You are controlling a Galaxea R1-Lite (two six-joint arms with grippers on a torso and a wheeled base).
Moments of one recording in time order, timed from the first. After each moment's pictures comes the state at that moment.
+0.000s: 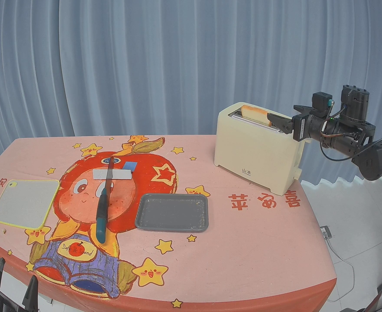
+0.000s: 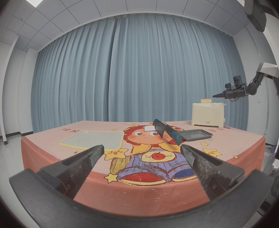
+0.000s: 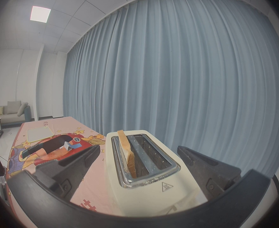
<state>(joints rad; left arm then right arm) 0.01 0.02 -0.02 0.00 -0.02 0.01 0.25 1.86 -1.06 -0.68 0.21 -0.08</state>
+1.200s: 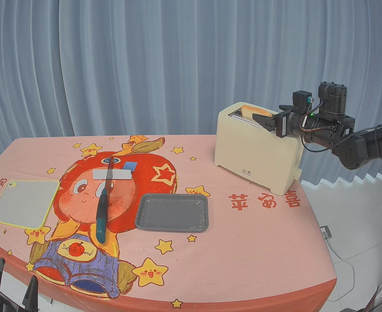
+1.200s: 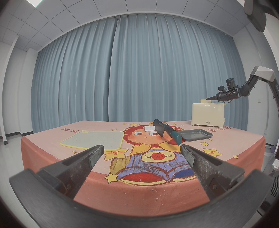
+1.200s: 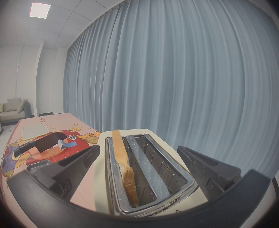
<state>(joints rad) 0.01 0.02 -0.02 0.00 -0.02 0.01 0.27 2.01 -1.27 -0.58 0.19 -0.09</state>
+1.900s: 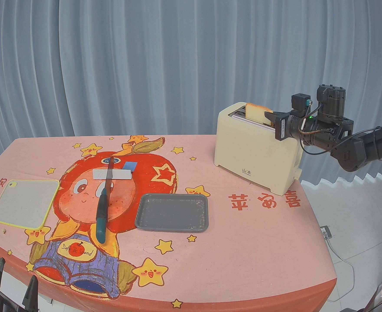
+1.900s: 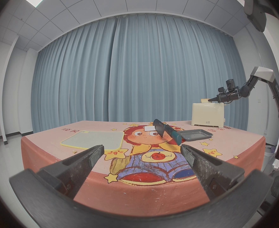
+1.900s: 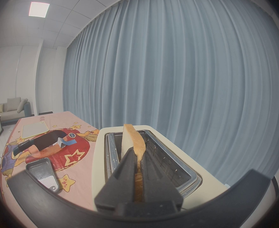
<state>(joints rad) 0.01 0.02 -0.02 0.00 -0.02 0.01 0.28 2.02 -1.25 -0.59 0.18 -0.10</state>
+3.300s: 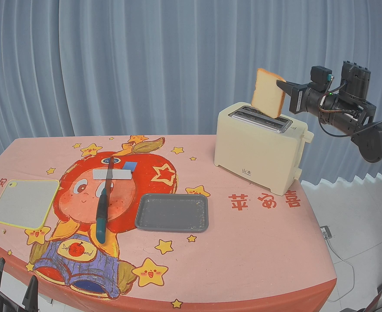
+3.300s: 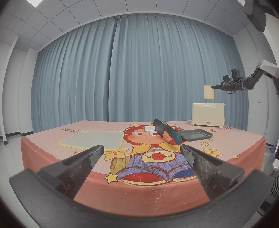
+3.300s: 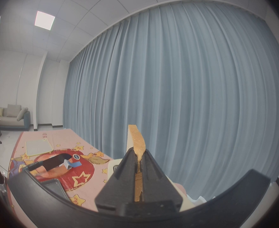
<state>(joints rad) 0.01 0.02 -0.02 0.00 -0.02 0.01 0.28 1.86 -1.24 -0.64 0.19 -0.05</state>
